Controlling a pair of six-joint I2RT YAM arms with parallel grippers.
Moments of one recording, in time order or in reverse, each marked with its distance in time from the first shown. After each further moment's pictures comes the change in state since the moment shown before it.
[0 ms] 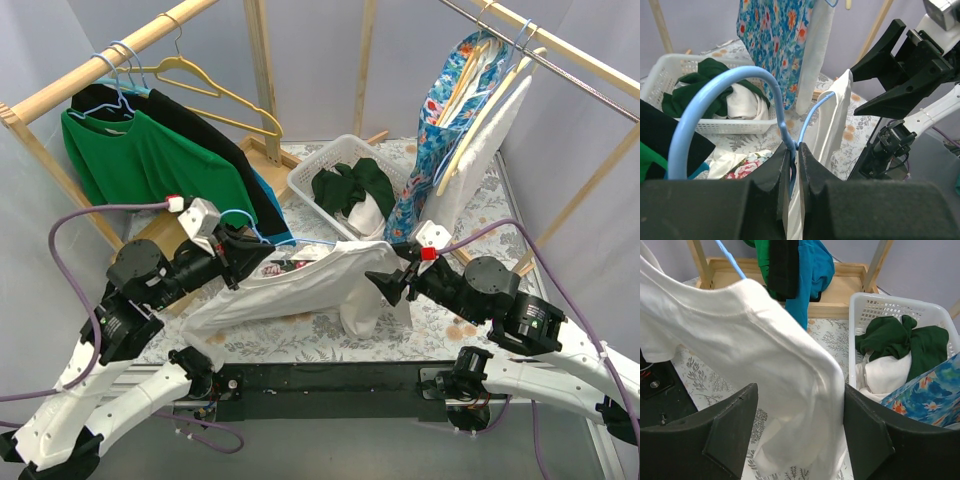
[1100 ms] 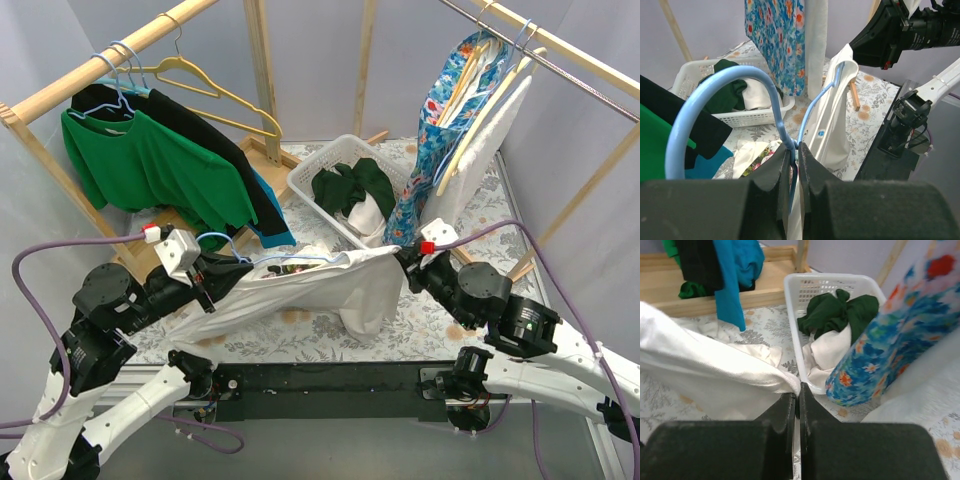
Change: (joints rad) left arm 0.006 -0.129 0.066 -0.204 0.030 0.189; right arm 0.009 -0.016 -0.055 -0.008 0.298 -0.014
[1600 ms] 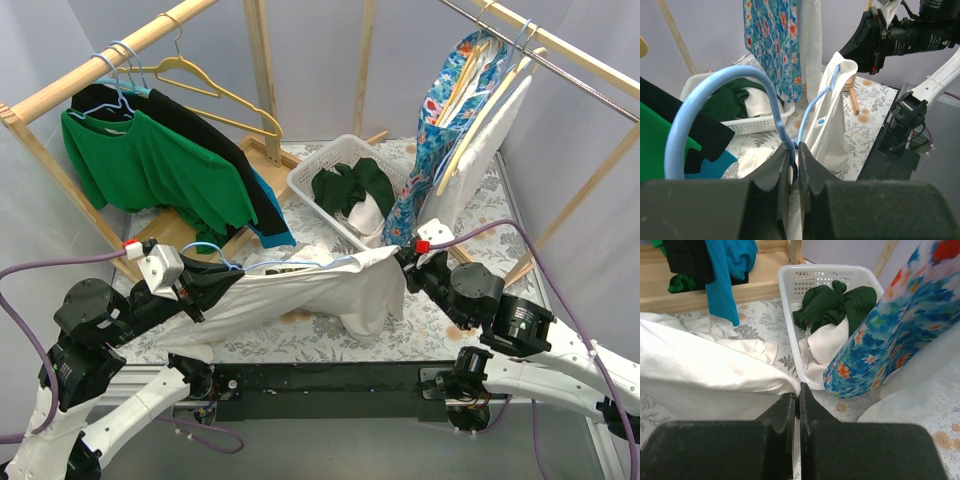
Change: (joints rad) left arm 0.000 -0.066 0.006 -0.017 0.021 0.026; right arm 0.003 0.006 -0.019 0.014 0.073 0.017
